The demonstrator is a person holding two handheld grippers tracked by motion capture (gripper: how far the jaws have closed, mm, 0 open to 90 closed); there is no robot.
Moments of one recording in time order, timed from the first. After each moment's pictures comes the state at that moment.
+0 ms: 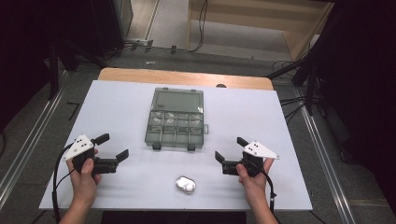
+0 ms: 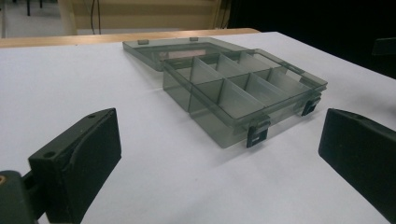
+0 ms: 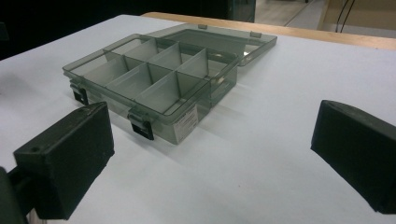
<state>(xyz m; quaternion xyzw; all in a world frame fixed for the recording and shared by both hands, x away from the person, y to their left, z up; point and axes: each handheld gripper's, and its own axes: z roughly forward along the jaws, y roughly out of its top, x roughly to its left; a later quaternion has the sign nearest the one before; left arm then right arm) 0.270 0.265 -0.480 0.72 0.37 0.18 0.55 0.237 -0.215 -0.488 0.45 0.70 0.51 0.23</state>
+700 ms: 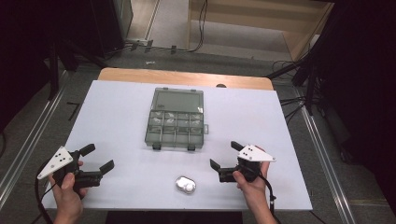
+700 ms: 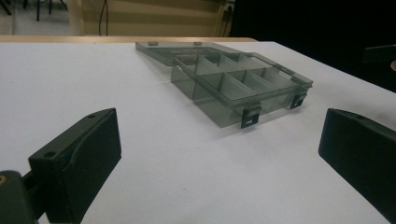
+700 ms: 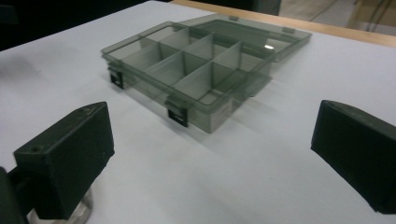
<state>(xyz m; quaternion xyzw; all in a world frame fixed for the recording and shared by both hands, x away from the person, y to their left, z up) 0.237 0.296 -0.481 0.71 0.38 0.19 0.57 0.226 -0.199 -0.478 0.40 0.74 0.50 0.20</state>
